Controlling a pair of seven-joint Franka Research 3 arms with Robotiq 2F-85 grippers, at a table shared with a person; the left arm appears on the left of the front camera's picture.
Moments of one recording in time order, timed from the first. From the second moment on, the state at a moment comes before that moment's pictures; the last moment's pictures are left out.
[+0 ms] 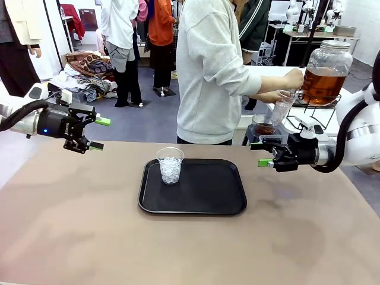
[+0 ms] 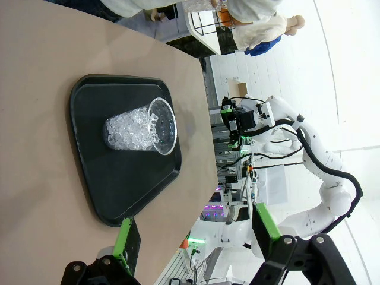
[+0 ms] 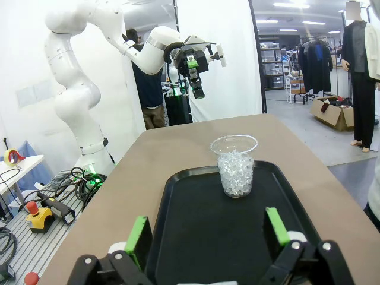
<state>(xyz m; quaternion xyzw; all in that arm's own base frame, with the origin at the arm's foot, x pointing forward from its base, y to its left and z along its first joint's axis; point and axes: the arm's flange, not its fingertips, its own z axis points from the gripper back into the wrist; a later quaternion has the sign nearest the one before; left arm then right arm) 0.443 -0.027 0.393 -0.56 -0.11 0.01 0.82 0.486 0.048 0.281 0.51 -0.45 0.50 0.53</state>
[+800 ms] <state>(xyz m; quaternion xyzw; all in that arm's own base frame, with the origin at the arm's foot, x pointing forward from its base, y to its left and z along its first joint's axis) 0.443 -0.027 0.393 -0.56 -0.11 0.01 0.82 0.486 0.048 0.281 0.51 -0.45 0.50 0.53</state>
